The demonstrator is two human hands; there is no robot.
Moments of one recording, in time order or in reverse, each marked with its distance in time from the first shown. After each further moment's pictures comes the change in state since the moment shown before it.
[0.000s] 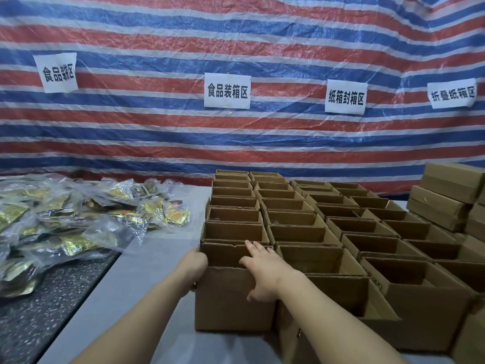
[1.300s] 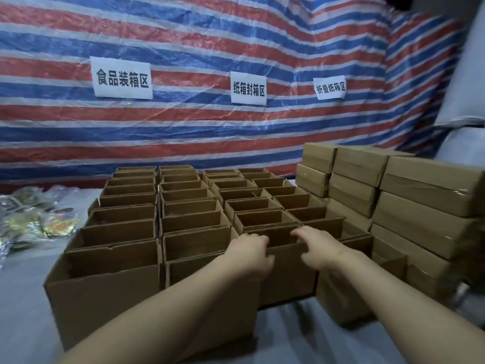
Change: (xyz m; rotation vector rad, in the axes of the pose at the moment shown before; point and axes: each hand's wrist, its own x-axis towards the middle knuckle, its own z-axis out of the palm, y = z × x) left_hand -0.143 0.135 0.276 0.922 -0.272 0.893; right_hand -0.248 0.227 0.003 0.333 0.185 0.693
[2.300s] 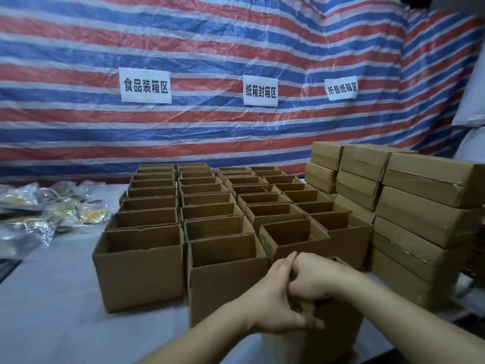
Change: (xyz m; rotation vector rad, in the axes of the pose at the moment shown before) left_hand -0.114 0.021 0.034 -0.679 -0.209 0.165; right_hand -0.125 -0.077 -0.009 0.088 -0.341 -0.013
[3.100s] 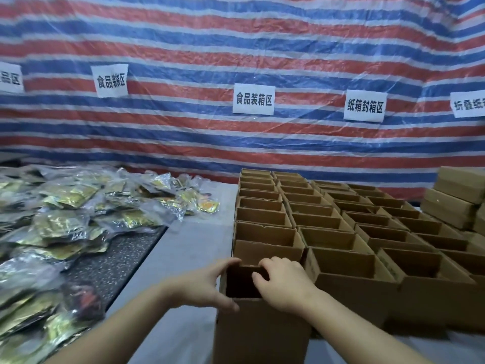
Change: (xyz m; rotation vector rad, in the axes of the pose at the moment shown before) left_hand -0.255 -0.116 -0.178 0.055 0.251 -0.440; right_hand 0.045 -0.229 0.126 -0.201 0.268 -0.488
